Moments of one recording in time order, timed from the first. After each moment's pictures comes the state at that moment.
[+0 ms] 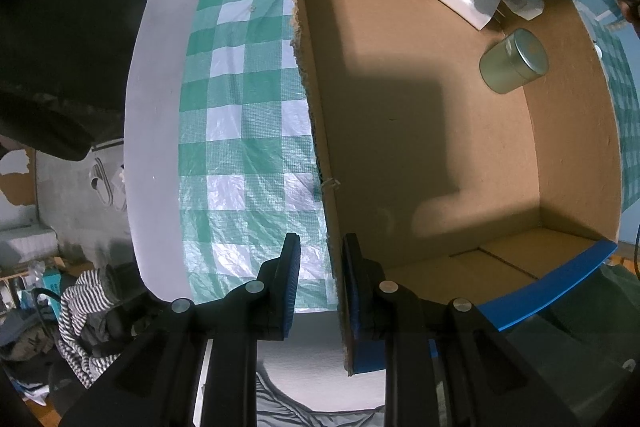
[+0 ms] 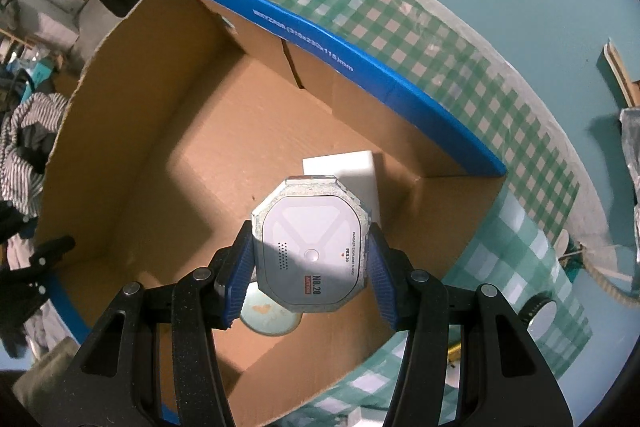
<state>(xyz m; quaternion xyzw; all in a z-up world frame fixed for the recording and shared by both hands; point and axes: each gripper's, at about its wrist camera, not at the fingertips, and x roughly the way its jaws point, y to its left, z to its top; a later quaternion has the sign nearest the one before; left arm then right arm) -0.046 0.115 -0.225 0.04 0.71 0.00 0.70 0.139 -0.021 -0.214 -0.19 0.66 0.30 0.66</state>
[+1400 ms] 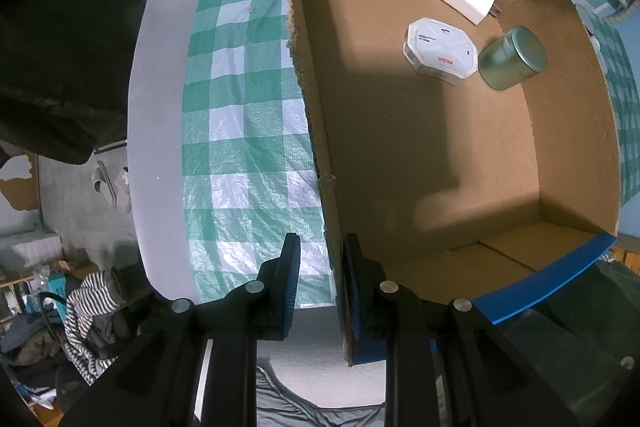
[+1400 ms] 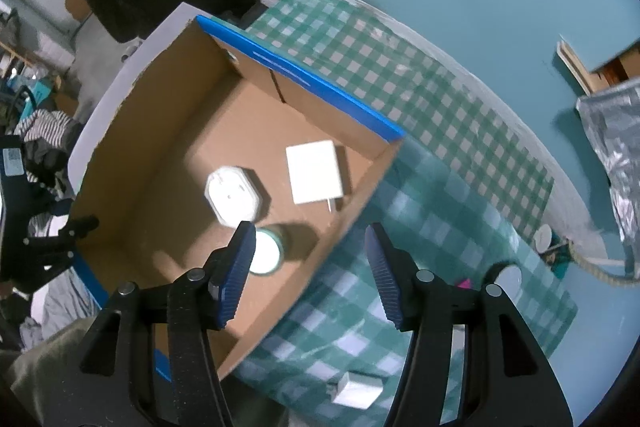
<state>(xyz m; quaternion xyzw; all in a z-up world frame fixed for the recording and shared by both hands) -0.048 0.113 -0.223 0.06 0.71 0.00 0.70 0.116 -0.065 -0.141 -0.18 0.62 0.28 0.71</state>
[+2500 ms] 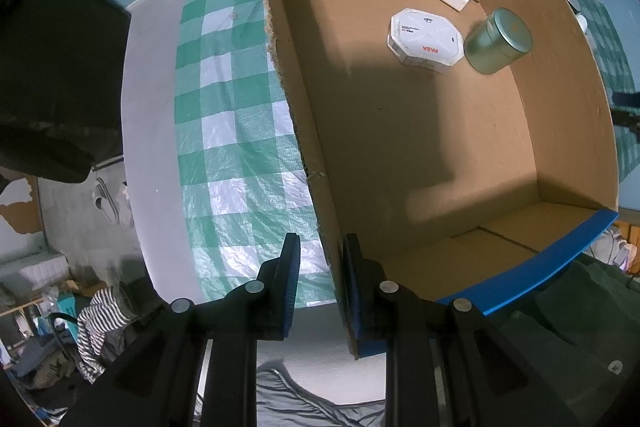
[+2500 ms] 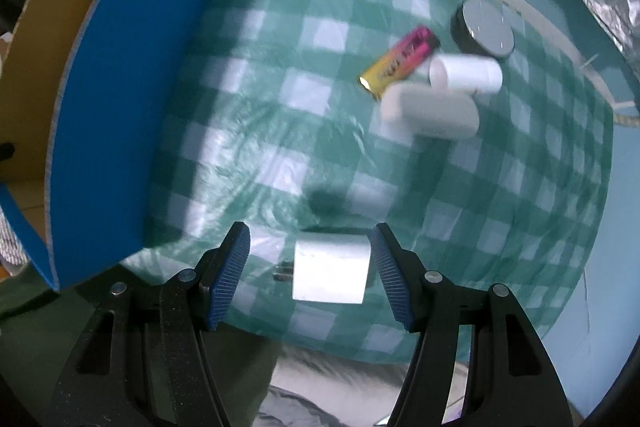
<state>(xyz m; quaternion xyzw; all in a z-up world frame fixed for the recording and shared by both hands) -0.047 0.105 -0.219 0.08 0.72 -0.03 0.69 0.019 -0.218 -0.239 -0.09 0.72 0.15 0.67</state>
